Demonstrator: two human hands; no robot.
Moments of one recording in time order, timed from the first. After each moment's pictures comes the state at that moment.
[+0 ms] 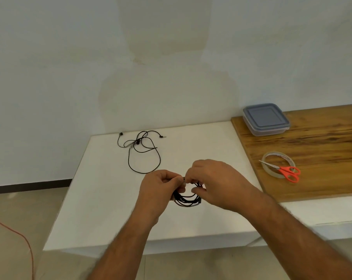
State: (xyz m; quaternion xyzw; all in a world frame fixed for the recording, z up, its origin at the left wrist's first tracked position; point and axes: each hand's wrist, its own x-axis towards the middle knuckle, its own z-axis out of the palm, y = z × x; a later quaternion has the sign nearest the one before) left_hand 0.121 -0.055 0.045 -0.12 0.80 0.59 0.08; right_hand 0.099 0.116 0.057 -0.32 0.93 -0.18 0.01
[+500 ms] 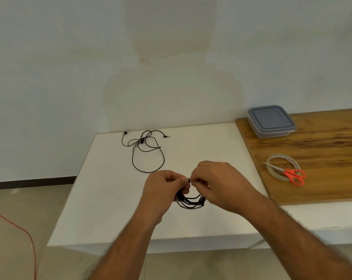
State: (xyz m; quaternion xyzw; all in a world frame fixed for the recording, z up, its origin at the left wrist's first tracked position) left_hand 0.122 -0.056 0.051 -0.13 0.79 0.60 0.10; right_hand 0.102 0.112 0.053 -0.31 0.93 -0.21 -0.02
